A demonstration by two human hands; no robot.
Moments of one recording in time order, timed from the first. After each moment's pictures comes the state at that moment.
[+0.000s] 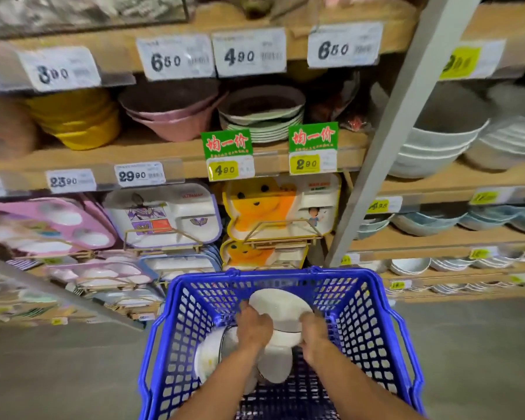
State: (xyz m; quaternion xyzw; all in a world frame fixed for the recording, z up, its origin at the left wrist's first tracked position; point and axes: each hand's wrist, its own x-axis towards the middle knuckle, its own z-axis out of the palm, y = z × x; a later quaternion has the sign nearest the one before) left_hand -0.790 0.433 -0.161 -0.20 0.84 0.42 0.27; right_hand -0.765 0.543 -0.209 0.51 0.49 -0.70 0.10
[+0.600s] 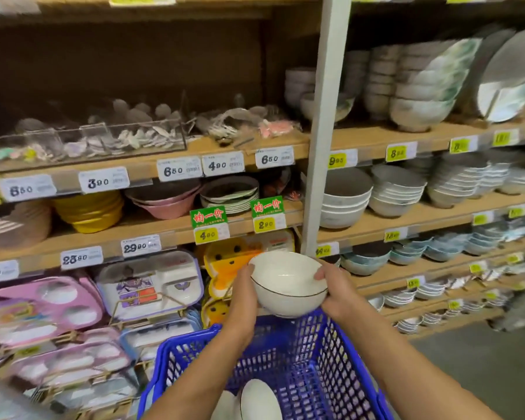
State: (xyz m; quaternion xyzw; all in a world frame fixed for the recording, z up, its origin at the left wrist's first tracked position) left_hand -0.784 0.456 0.036 -0.07 0.64 0.75 0.17; right_hand -0.755 0.606 0.032 0.34 0.45 -0.82 -0.07
